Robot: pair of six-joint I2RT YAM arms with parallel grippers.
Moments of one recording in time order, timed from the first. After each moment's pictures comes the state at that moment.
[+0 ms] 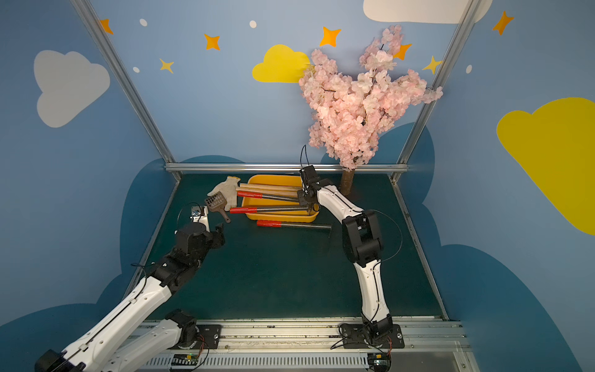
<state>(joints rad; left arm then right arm) -0.40 0.88 0.66 -0.29 -0.41 -0.26 0.47 2.21 1.90 -0.65 0.08 0.13</state>
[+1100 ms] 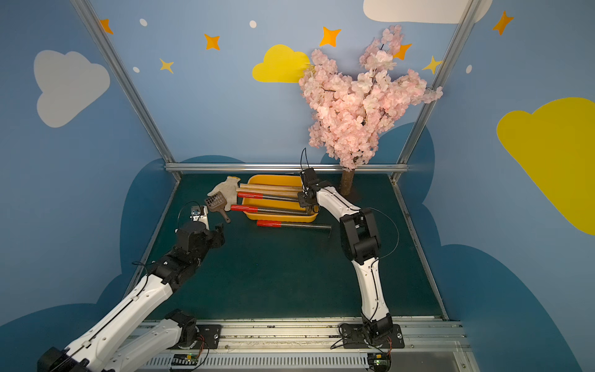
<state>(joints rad) -0.38 0.89 0.66 -0.29 -0.39 -0.28 0.47 2.26 1.90 -0.62 0.09 0.11</state>
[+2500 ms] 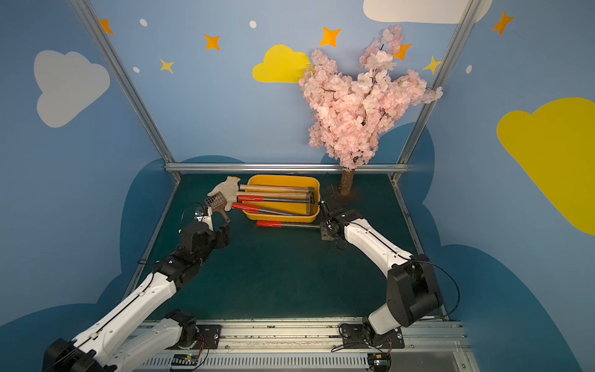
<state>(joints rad) -0.37 0.93 0.62 -0.20 -0.29 -0.32 0.51 1.53 1.14 -0.76 0.21 0.35</state>
